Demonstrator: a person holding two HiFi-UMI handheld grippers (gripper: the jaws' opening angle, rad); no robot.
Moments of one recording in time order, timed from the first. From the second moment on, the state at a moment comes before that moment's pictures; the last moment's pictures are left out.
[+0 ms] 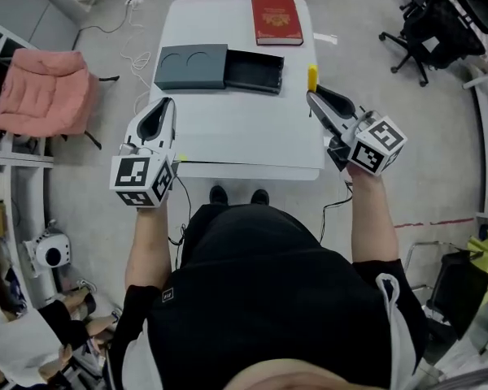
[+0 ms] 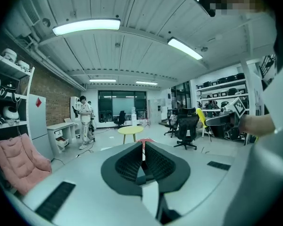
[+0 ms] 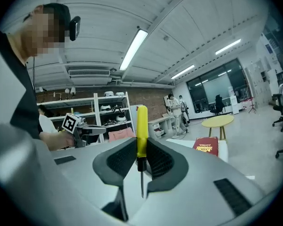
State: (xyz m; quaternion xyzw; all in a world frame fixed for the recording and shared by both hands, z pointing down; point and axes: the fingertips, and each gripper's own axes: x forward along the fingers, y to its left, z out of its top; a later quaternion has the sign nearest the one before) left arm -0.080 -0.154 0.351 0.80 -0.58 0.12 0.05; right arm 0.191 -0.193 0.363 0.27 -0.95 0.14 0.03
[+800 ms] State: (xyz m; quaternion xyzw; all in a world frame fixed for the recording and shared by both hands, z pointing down) left arm -0.142 -0.173 0.336 0.82 -0.57 0.09 0.03; right arm 0.136 -0.194 0.314 0.33 -0.94 0.09 -0.05
